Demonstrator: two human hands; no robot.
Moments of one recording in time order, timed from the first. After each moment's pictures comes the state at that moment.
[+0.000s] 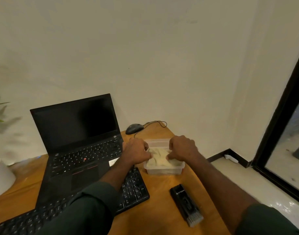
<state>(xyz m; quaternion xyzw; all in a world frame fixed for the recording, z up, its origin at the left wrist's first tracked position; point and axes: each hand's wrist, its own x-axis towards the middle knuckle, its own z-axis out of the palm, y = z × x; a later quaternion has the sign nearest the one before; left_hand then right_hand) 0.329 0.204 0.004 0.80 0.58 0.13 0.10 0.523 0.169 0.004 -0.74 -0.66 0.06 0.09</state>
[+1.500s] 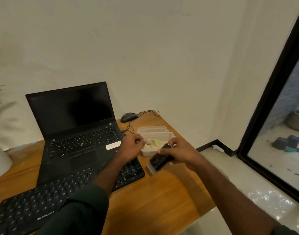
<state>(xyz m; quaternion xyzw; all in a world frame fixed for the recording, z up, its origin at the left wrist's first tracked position) 0.310 0.149 -0.012 0.75 0.51 0.32 0.27 0.508 0.065 0.005 -0.67 -0.50 0.42 0.36</state>
